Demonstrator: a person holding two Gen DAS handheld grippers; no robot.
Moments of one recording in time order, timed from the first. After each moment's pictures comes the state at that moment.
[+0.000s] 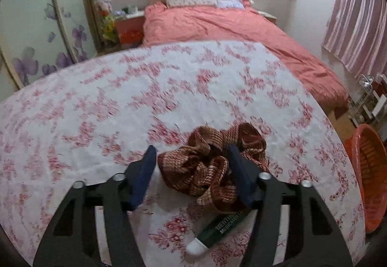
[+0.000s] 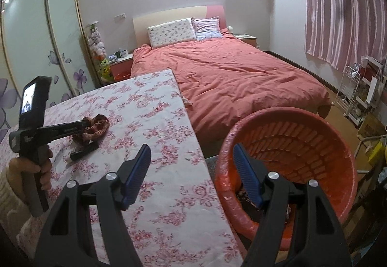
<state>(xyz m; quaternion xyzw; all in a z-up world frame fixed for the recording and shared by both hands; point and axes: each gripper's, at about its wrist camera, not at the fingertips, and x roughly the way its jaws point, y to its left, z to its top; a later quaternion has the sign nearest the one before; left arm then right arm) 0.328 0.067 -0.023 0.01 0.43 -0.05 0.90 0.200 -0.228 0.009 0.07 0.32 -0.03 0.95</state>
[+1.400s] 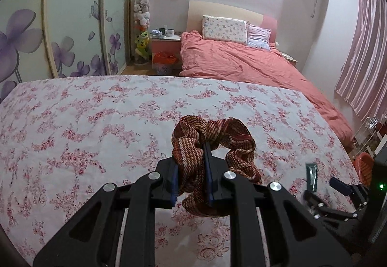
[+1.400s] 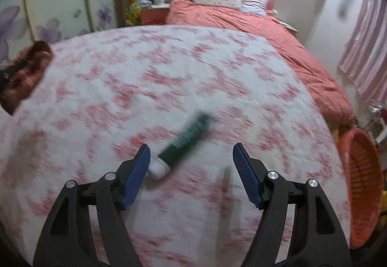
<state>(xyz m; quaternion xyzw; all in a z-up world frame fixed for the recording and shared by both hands) 0.262 0.240 0.020 -0.06 0.34 0.01 0.94 0.294 -0.025 -0.045 -0.04 0.43 0.00 0.90</state>
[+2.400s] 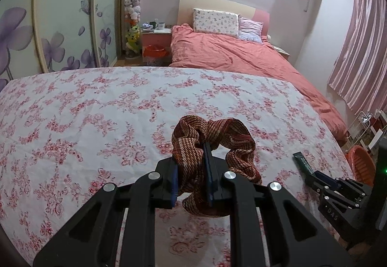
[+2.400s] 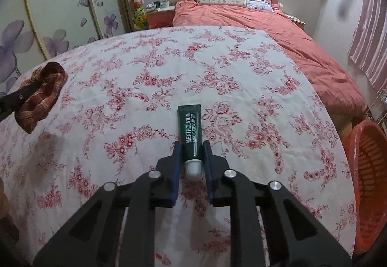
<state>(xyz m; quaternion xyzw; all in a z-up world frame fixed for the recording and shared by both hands) 0.258 0.215 0.014 -0.06 0.35 -0.02 0.93 0.295 -0.048 -0.039 0.00 0.42 0.06 0.91</state>
